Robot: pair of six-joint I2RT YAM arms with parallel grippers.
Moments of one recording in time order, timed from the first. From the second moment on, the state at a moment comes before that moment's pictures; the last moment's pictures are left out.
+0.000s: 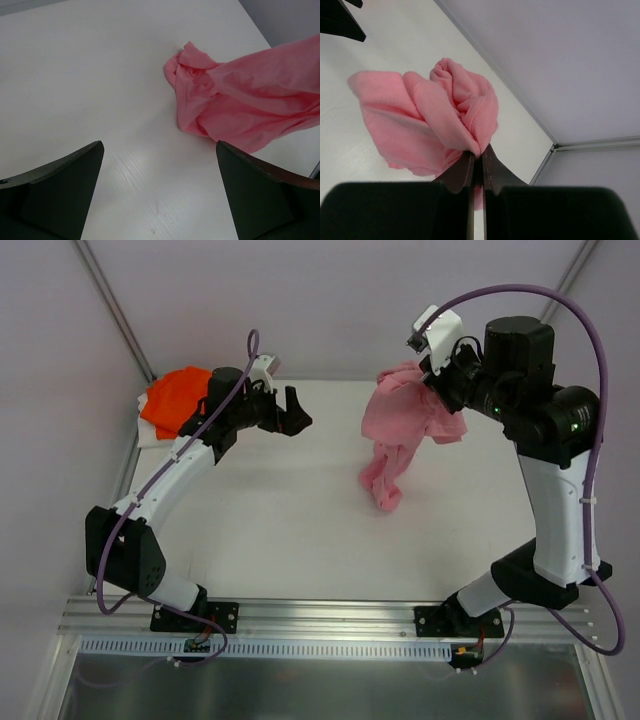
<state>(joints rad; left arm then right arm) -0.35 1.49 1.29 -0.19 0.42 -0.23 0.51 1.55 2.45 -1.33 0.02 -0.52</state>
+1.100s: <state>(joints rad) -0.37 1.43 1.27 -0.17 0.41 -0.23 0.67 1.48 2.16 -0.77 0.33 -0.79</state>
